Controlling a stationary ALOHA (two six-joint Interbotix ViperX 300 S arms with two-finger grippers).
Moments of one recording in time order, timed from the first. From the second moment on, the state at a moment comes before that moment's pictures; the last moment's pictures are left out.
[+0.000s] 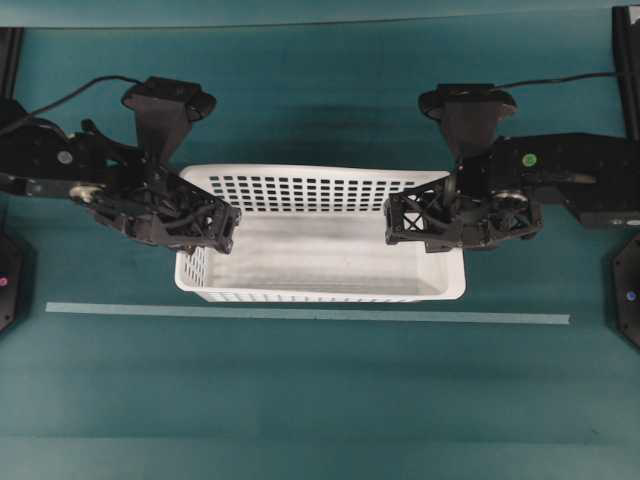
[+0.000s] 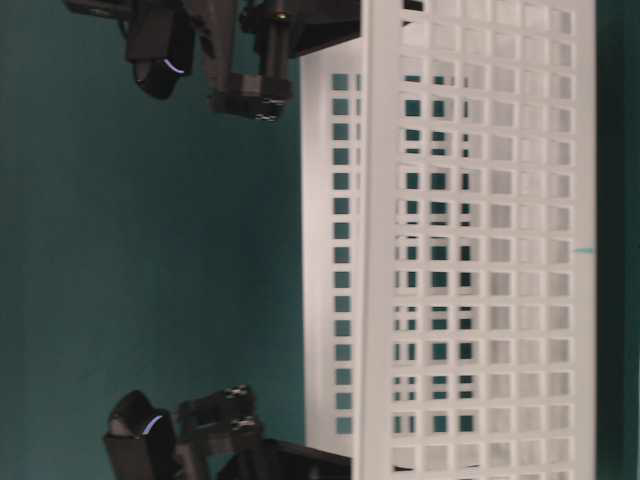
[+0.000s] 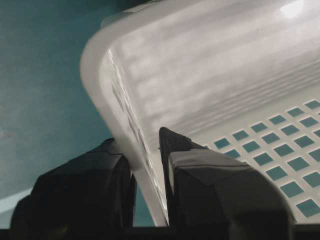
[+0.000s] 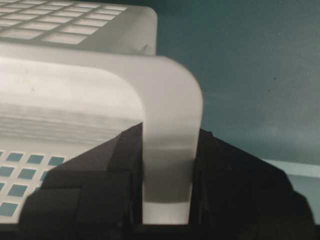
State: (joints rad) left arm 0.14 -0.15 0.61 0.02 0.75 -1.14; right arm -0.12 -0.04 0.53 0.00 0.95 1.35
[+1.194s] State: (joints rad) left arm 0.14 -0.12 0.65 0.02 0.68 -1.14; right arm -0.12 -0.03 0.57 0.00 0.87 1.35
